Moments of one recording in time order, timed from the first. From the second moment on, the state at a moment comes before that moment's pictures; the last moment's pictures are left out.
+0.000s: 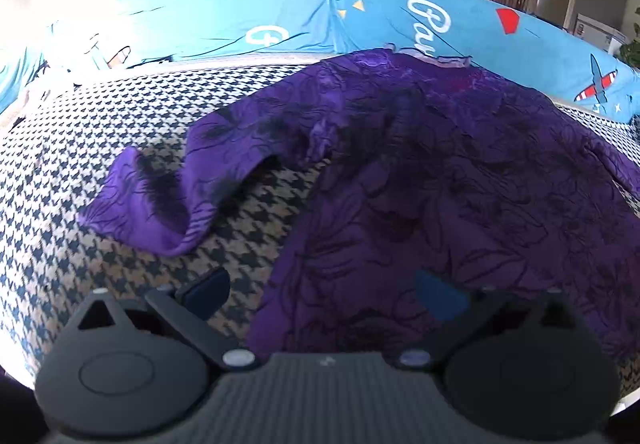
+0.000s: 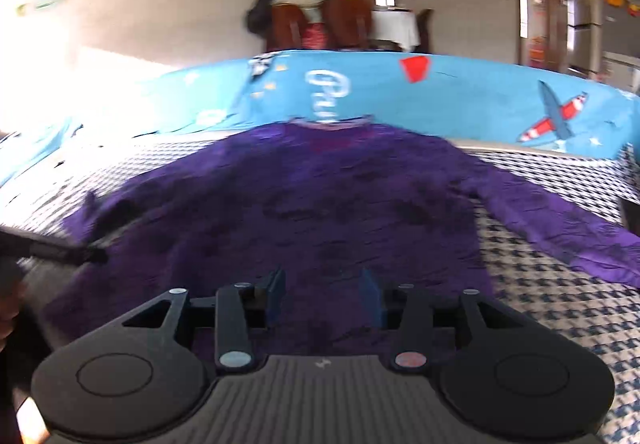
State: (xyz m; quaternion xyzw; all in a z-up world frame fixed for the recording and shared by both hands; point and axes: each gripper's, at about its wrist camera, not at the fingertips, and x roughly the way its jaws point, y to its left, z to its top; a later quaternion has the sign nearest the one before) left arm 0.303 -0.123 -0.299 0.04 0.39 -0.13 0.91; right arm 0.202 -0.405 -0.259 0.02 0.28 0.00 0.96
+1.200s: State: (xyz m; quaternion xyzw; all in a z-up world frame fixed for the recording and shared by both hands) left arm 0.320 -0.097 -0.332 0.02 0.43 -0.06 0.90; right arm 0.257 -0.485 -0.295 -0.02 0.34 -0.23 0.91
